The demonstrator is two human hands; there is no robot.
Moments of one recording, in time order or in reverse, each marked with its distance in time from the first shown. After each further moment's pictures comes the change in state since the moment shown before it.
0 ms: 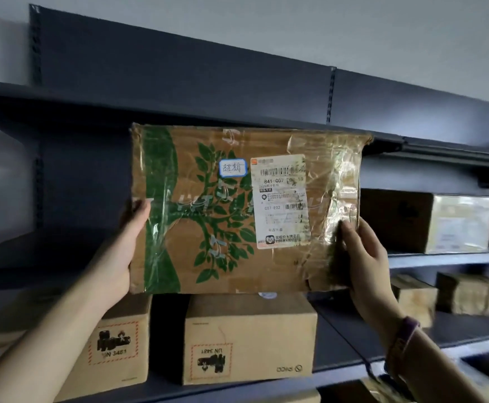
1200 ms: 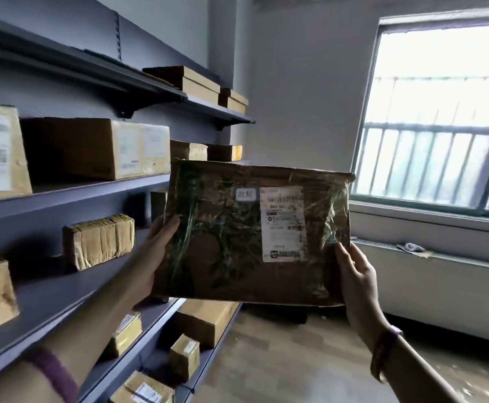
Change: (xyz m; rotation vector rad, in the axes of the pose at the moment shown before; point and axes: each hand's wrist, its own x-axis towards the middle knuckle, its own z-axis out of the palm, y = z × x) left_hand -0.562 0.080 0.715 -0.635 -1.520 -0.246; right_hand -0.113 -0.100 -0.801 -0.752 0.939 0.052
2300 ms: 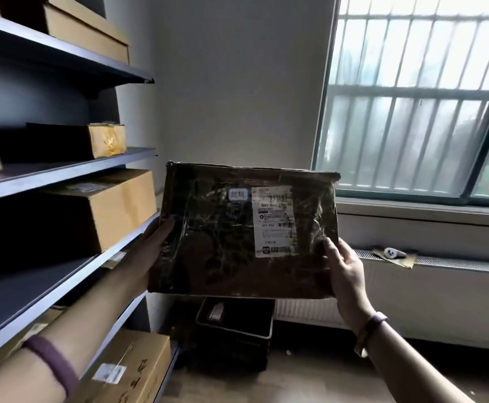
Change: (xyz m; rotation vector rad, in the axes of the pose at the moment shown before) left_hand 0.645 -0.208 0.307 -0.096 -0.253 -0.117; right_hand 0.575 0.342 -0.055 -0.108 0.138 0.026
